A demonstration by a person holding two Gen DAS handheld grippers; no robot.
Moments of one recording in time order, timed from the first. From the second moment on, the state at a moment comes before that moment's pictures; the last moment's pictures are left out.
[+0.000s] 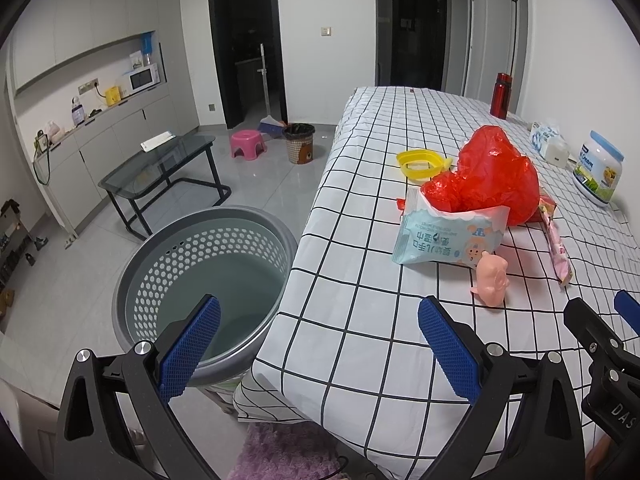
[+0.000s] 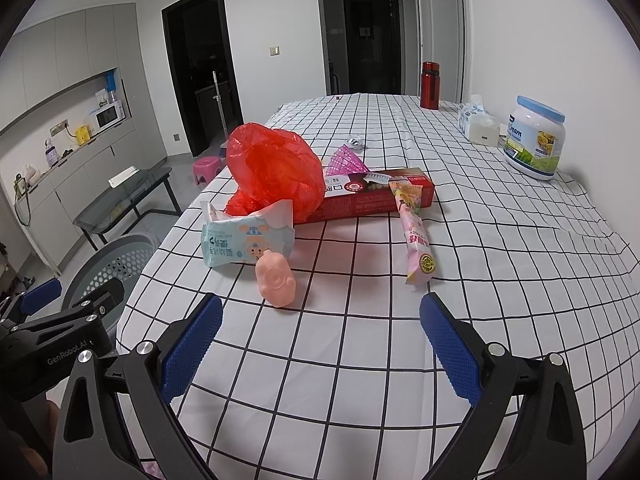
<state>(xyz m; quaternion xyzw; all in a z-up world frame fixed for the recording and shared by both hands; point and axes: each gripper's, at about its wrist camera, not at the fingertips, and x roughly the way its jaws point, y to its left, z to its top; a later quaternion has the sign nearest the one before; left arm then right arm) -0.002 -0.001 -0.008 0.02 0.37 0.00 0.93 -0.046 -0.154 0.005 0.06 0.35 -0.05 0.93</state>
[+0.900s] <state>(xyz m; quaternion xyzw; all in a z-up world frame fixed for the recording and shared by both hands) -0.003 -0.007 -0.004 0.03 0.36 -0.01 0.93 -0.047 -0.159 0.005 0.07 0.35 -0.05 0.93</state>
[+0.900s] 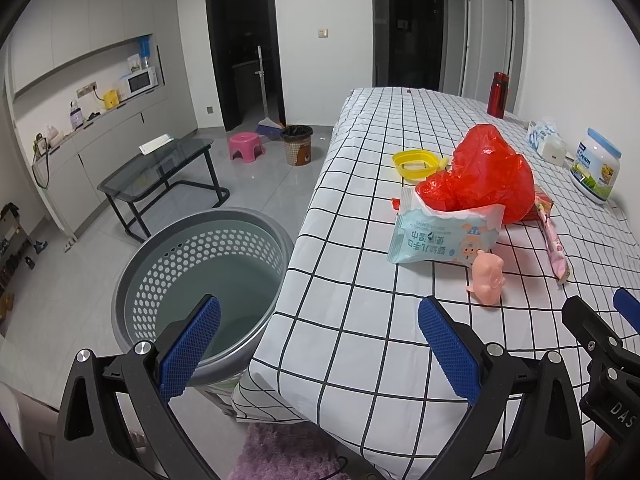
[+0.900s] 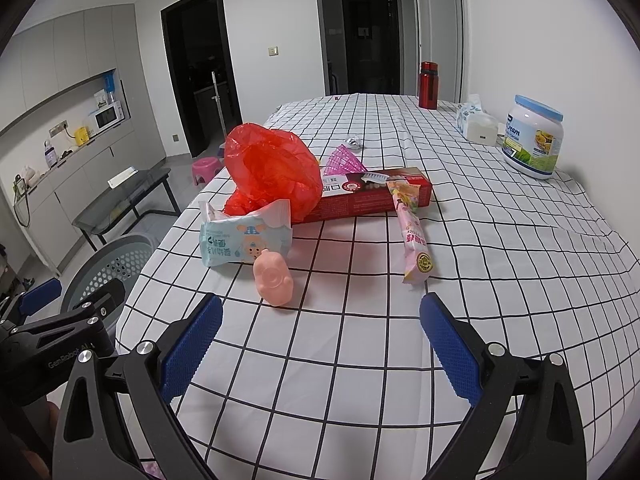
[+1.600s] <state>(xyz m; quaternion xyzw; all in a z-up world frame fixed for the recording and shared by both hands) -0.001 -0.009 -0.006 0.03 0.37 -0.01 0.93 -0.047 -0.160 0.004 0.07 0.35 -0.05 0.93</state>
